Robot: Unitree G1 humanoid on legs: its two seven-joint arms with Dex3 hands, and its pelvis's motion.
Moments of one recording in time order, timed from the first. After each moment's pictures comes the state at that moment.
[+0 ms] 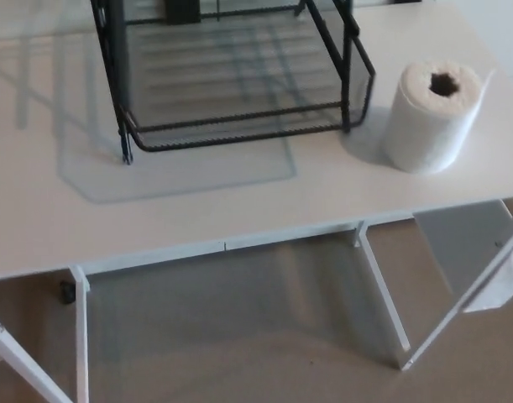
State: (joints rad) left_arm 0.09 0.66 0.17 0.70 -0.02 0.42 -0.26; right_arm 0.20 -0.72 -0.24 1.28 -0.03 -0.33 0.19
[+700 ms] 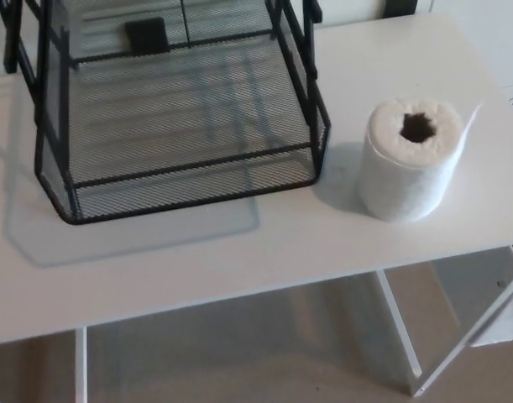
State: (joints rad) left_arm 0.06 0.66 0.17 0.74 -0.02 0.42 -0.27; right_arm 0.20 -0.73 -0.21 1.27 -0.04 -0.32 0.18
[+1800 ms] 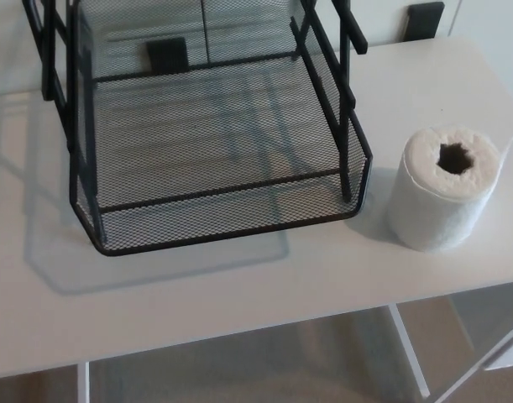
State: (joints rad) left_arm 0.22 0.65 0.17 0.71 -0.02 0.42 -0.28; right_arm 0.06 -0.78 -0.56 0.86 0.17 -0.35 0.30
